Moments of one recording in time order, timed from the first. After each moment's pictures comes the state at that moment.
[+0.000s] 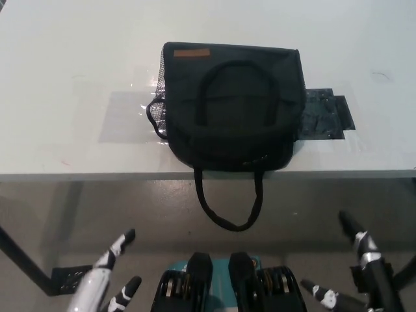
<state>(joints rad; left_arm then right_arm) 0.22 0.21 -0.10 -0.32 0.41 -0.21 -0.01 0.19 -0.11 0.06 -0.23 -0.17 -0.29 0.04</state>
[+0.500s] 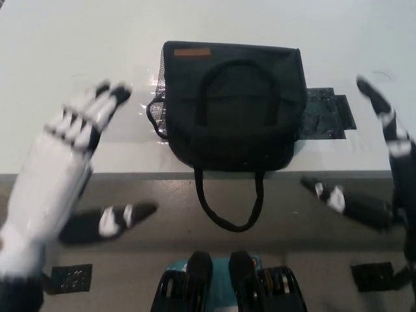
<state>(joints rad) -0.31 0.31 -0.01 -0.65 0.68 -0.12 -0.18 -0.27 -0.15 0.04 -0.51 -0.34 -0.11 0.10</state>
